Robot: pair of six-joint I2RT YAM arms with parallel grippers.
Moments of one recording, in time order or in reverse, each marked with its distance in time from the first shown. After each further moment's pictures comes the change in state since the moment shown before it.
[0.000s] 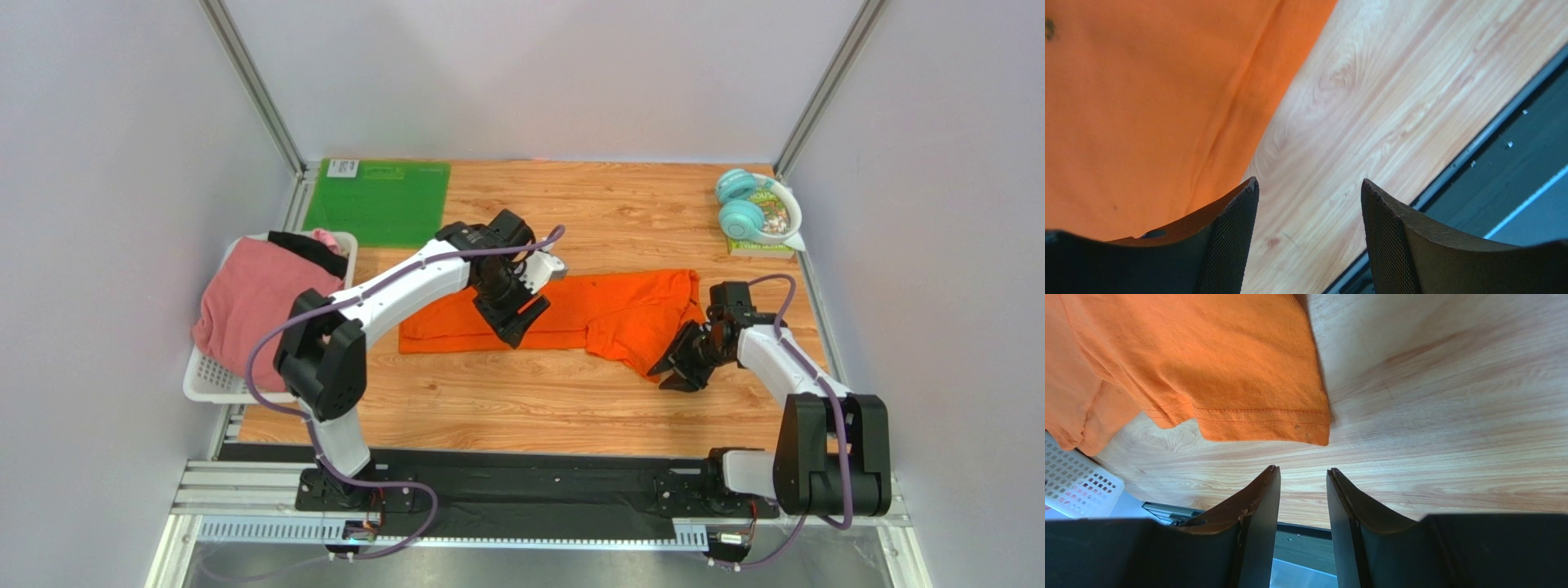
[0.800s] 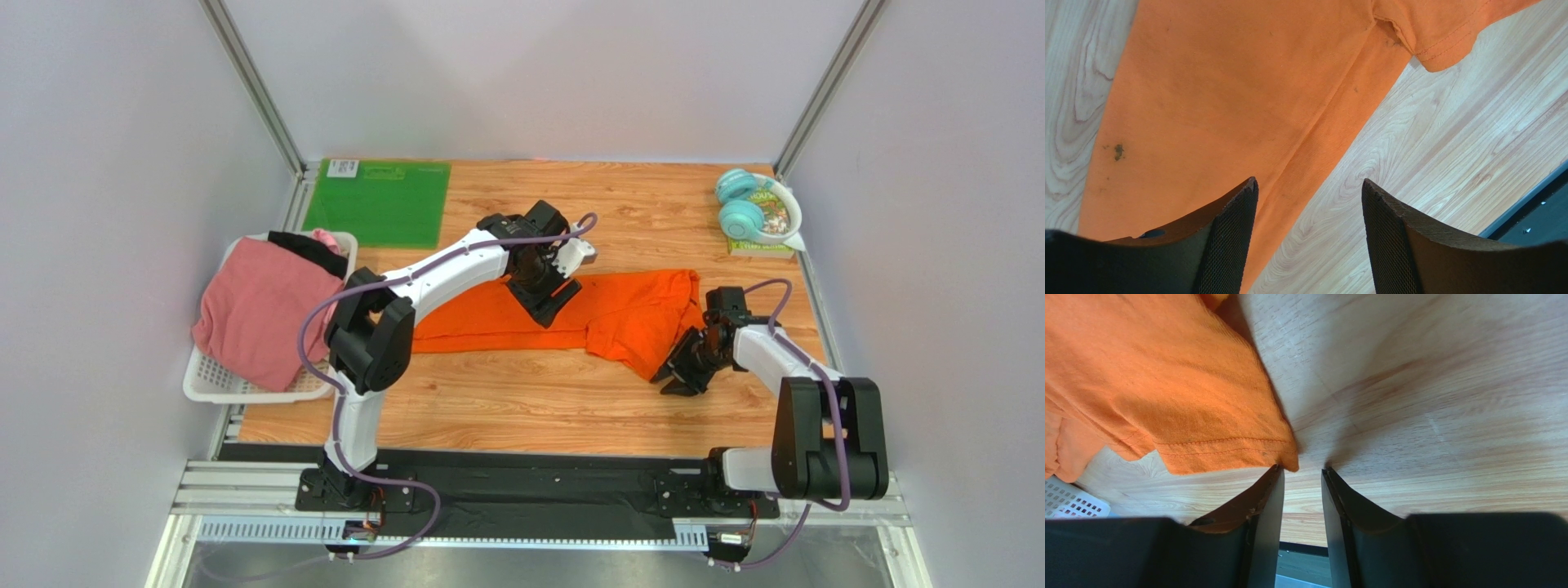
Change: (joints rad) left arm -0.051 0.263 0.237 0.108 -0.060 -0.049; right arm 0.002 0.060 -0.035 0.065 0.066 0.013
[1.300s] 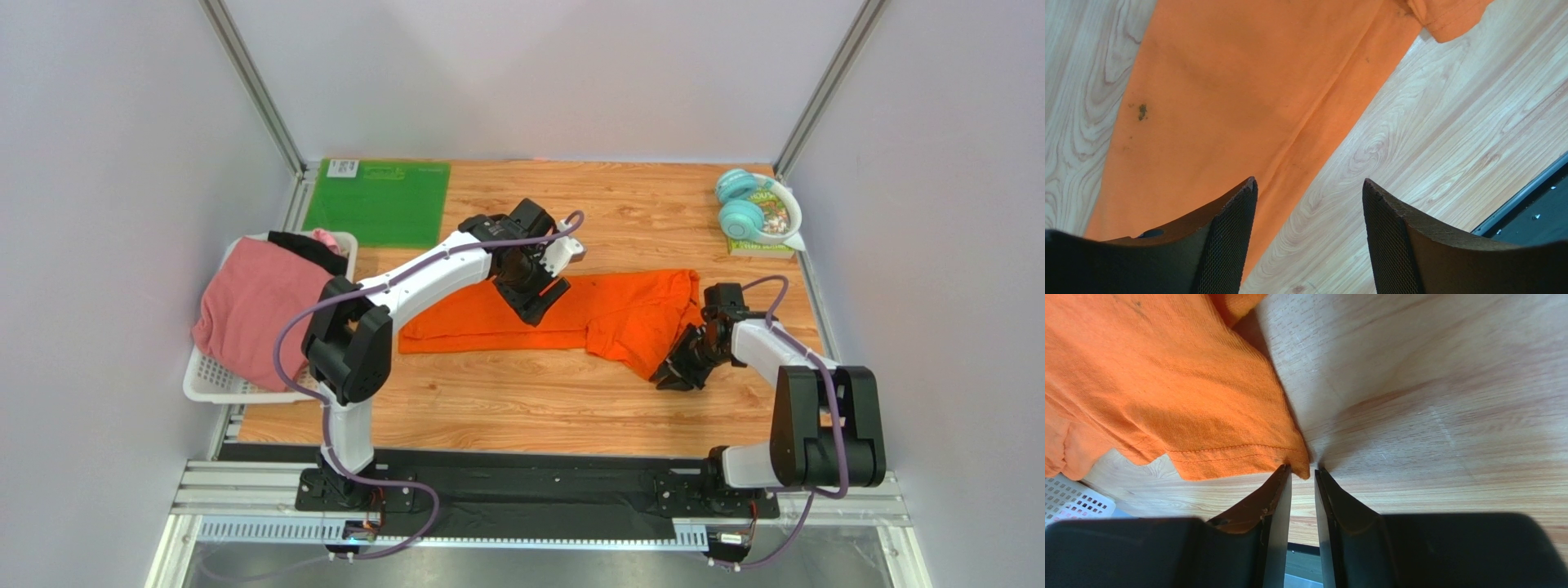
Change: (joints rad) left arm 0.018 -0.112 -0.088 0.008 -0.036 0.017; right arm 0.000 0.047 0.021 0.013 -0.023 0.003
